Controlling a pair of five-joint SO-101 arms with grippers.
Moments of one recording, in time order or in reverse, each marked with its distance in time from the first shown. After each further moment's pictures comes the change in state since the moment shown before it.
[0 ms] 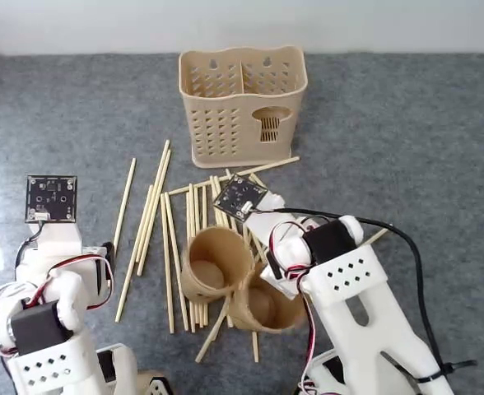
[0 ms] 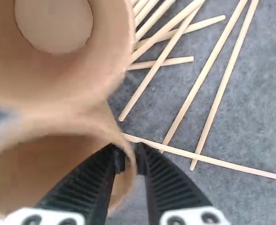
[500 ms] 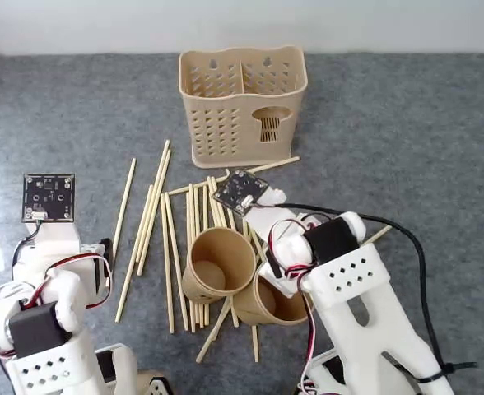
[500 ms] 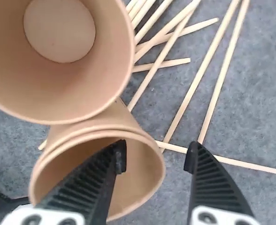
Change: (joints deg) left arm 0.0 0.0 -1.7 0.0 0.0; right arm -0.6 0.0 -3.1 2.3 -2.0
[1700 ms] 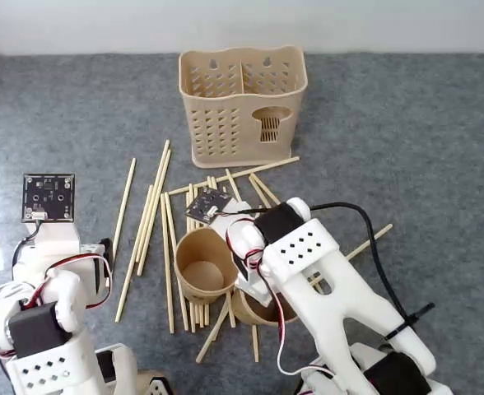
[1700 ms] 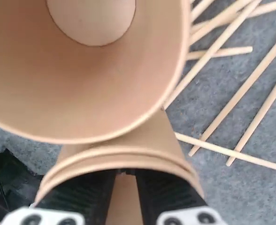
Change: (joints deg) left arm 0.0 0.0 0.0 0.0 0.0; right arm -8.4 15.7 -4.6 3.7 -6.5
